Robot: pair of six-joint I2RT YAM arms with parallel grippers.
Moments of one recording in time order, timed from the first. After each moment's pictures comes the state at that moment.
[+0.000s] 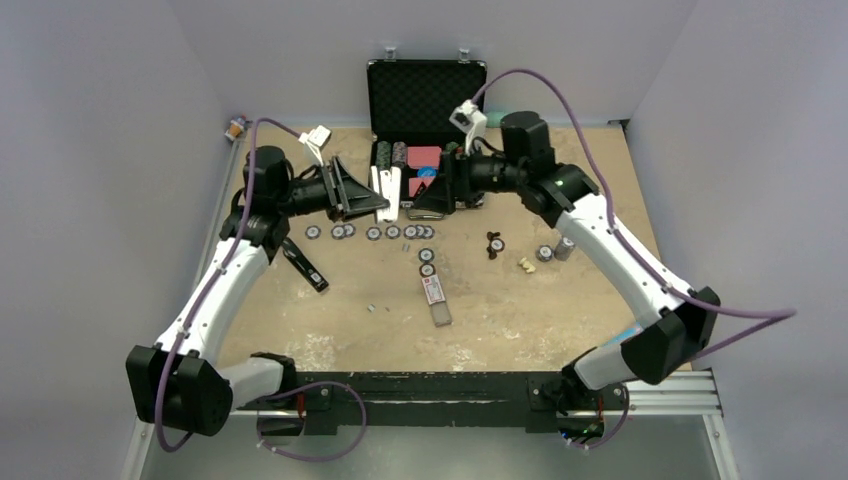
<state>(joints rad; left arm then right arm) -0.19 1.20 1.03 -0.16 0.93 -0.92 0.58 1.49 1.53 -0.55 -0.60 0.30</state>
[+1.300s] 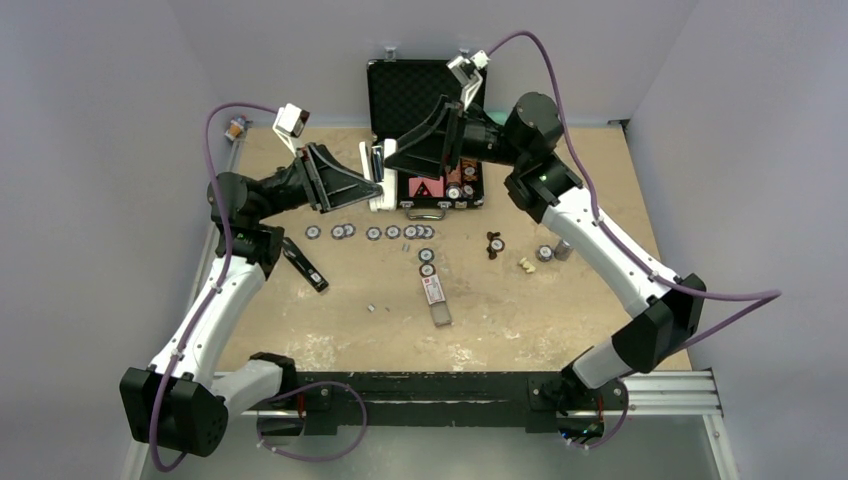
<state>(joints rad) -0.20 1.08 0.95 0.66 1.06 -1.40 0.59 1.52 1.55 0.23 -0.86 0.85</state>
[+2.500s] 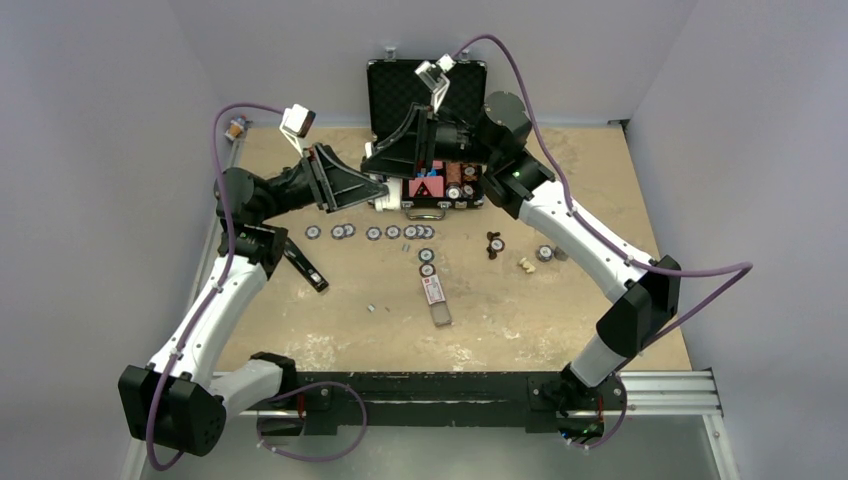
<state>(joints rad) -0.23 1.09 0.96 0.59 1.02 -1.34 0.67 1.63 1.64 0.24 -0.86 0.88</state>
